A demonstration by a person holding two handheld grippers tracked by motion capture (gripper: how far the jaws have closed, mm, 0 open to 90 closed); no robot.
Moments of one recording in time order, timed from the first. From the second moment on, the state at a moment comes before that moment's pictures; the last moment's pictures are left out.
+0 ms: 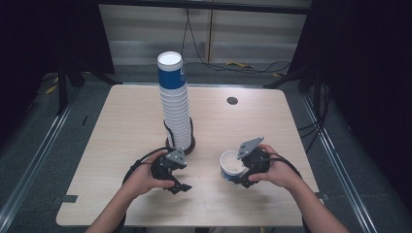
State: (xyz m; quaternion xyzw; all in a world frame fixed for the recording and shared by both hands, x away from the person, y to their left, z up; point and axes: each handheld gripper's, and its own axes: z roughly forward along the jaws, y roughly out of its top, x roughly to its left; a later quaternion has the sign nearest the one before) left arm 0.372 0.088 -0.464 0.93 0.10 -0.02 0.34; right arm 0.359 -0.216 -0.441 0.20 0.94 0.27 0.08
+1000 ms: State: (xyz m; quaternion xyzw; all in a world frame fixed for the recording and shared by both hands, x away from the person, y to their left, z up) left arm 0.384 0.116 -0.460 0.92 0.14 0.00 0.36; right arm 0.332 -0.272 -0.452 0.26 0.90 0.33 0.10
